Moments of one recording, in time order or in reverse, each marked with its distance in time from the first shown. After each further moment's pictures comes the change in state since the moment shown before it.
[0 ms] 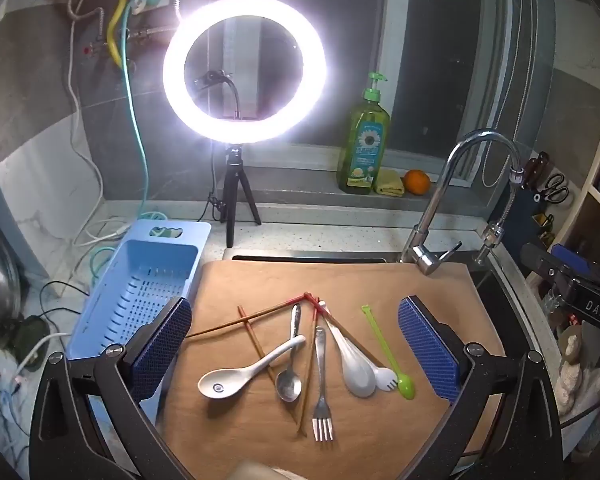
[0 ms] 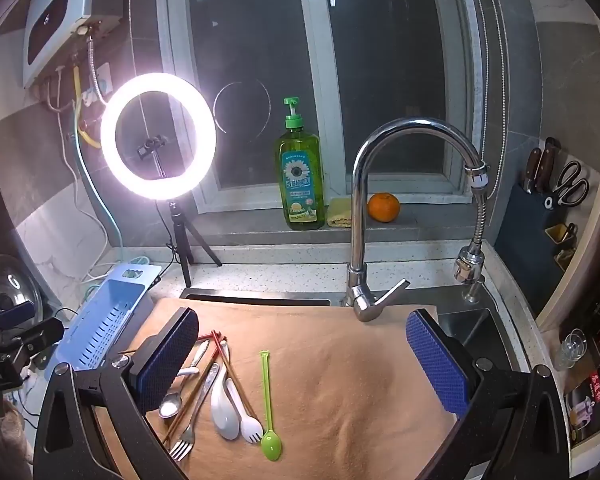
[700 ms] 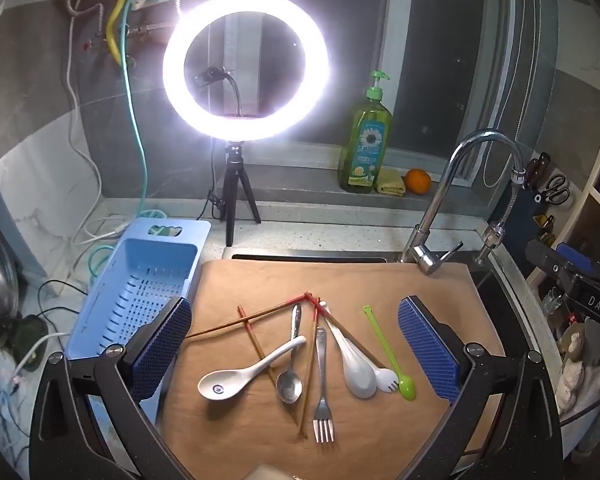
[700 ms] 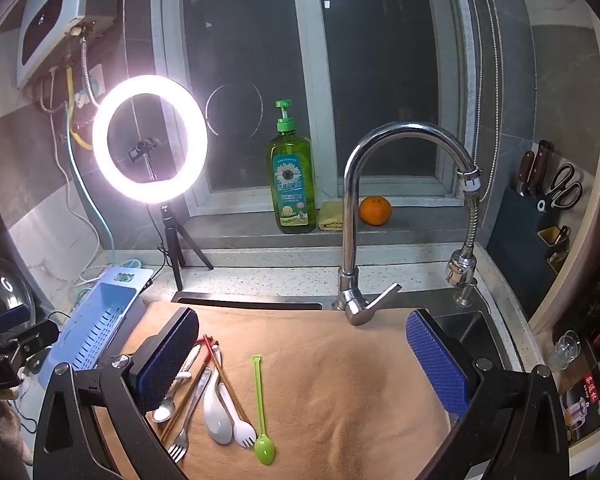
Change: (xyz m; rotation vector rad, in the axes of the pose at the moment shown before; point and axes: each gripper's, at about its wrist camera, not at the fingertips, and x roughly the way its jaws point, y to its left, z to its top) left arm 0.008 0.007 -0.003 -0.051 0.026 -0.040; right arm -0.001 0.000 0.003 -0.001 -0.016 -0.030
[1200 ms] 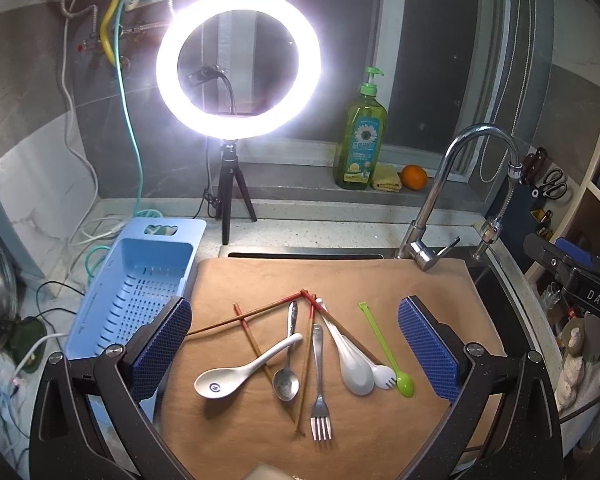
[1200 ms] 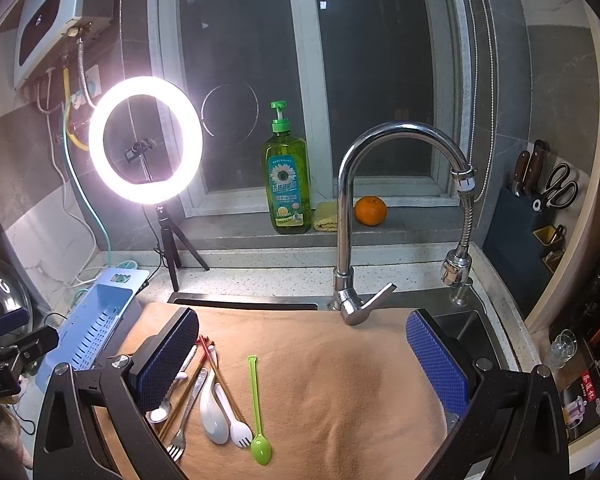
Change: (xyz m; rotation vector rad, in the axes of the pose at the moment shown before) left arm 0.001 -0.005 0.001 0.011 0.009 -0.006; right arm 0.000 0.001 -0.001 -0.001 -0.004 -0.014
